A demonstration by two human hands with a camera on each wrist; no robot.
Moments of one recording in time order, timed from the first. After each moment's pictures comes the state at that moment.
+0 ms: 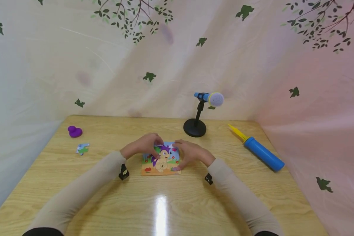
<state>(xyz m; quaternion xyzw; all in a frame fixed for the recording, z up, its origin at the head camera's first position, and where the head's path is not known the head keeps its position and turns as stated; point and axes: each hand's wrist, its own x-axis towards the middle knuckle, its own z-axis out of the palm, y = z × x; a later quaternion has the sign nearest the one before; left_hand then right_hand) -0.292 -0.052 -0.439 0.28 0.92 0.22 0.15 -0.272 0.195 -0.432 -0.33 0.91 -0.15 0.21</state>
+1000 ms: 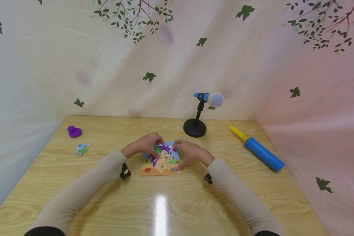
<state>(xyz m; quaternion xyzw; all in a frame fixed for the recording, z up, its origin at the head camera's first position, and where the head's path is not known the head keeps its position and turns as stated) -0.294 -0.050 -0.439 0.27 0.92 0.22 0.17 -0.272 0.192 -0.429 -0.33 0.91 -0.14 0.21</state>
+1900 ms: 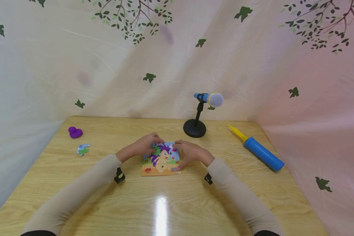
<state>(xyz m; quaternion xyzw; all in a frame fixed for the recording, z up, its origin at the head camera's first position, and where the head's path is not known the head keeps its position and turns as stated) -0.282 -0.062 -0.441 0.33 0.91 0.23 0.09 -0.271 0.194 -0.428 -0.33 0.91 -0.14 0.21</state>
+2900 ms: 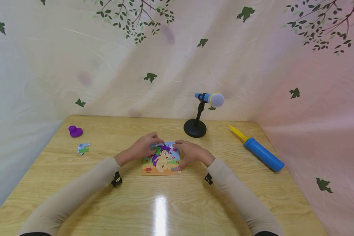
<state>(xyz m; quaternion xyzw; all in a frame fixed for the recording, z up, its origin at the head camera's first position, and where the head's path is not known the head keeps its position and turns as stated) -0.277 -0.071 -0.458 0.39 0.89 0.25 -0.06 -0.272 0.193 -0.430 -0.33 0.91 -0.14 0.20</state>
